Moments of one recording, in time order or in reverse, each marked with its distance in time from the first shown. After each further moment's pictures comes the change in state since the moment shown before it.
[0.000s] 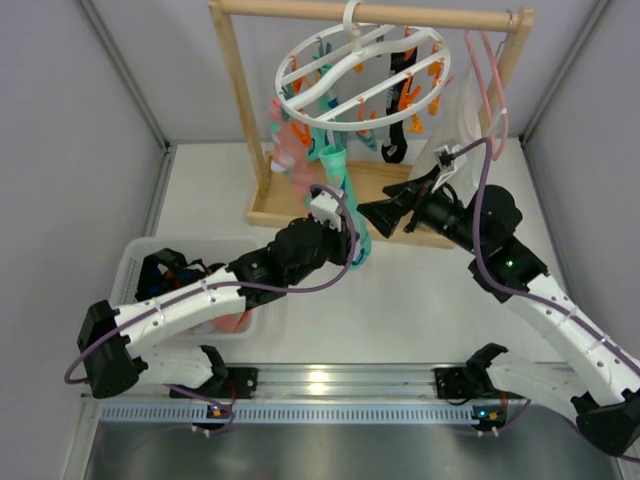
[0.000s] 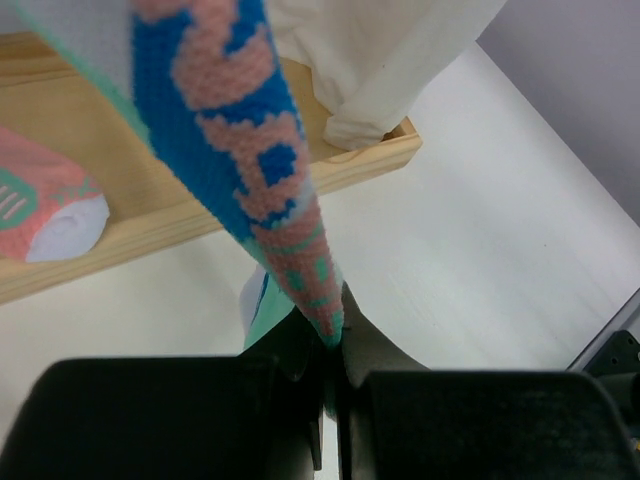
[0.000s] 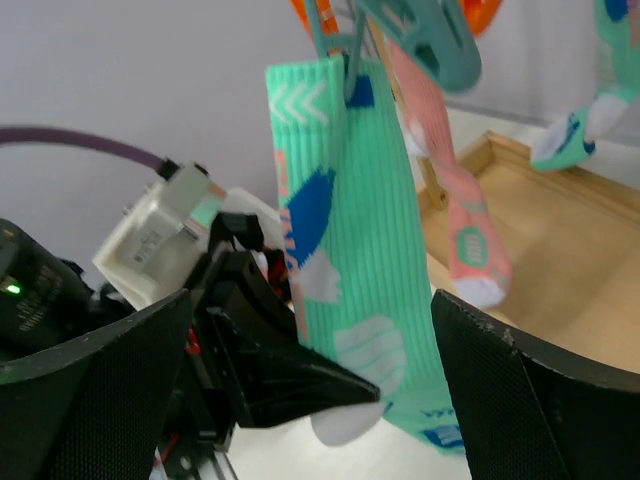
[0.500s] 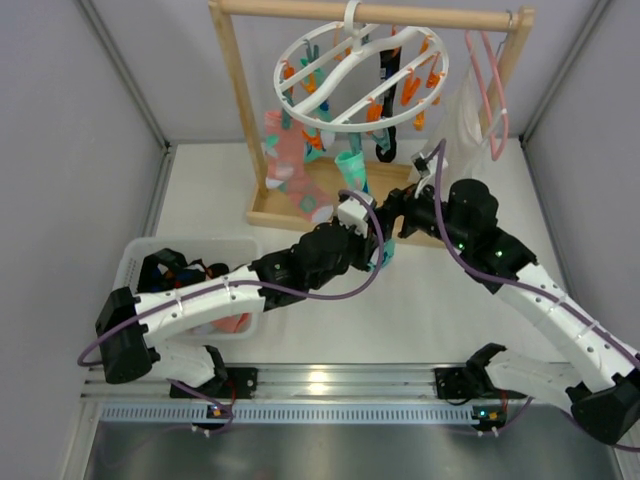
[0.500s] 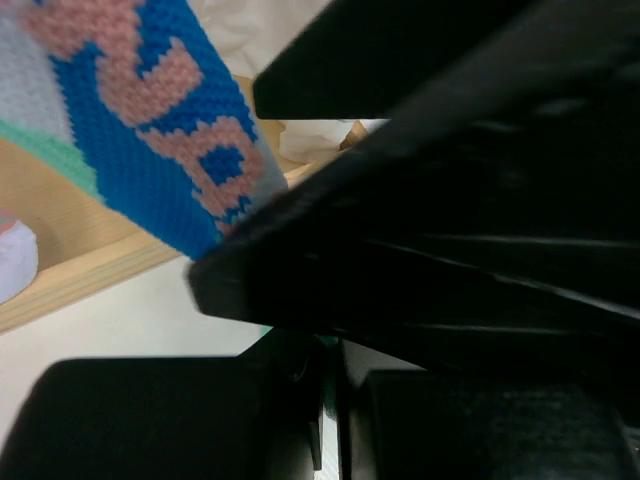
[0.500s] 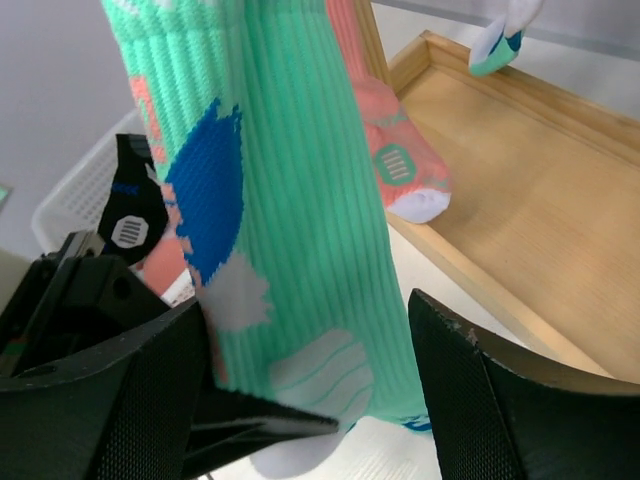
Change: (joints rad) left arm -0.118 0.132 0.113 0.040 -0.061 0.052; right arm 0.005 0.043 0.012 -0.225 0.063 -0.151
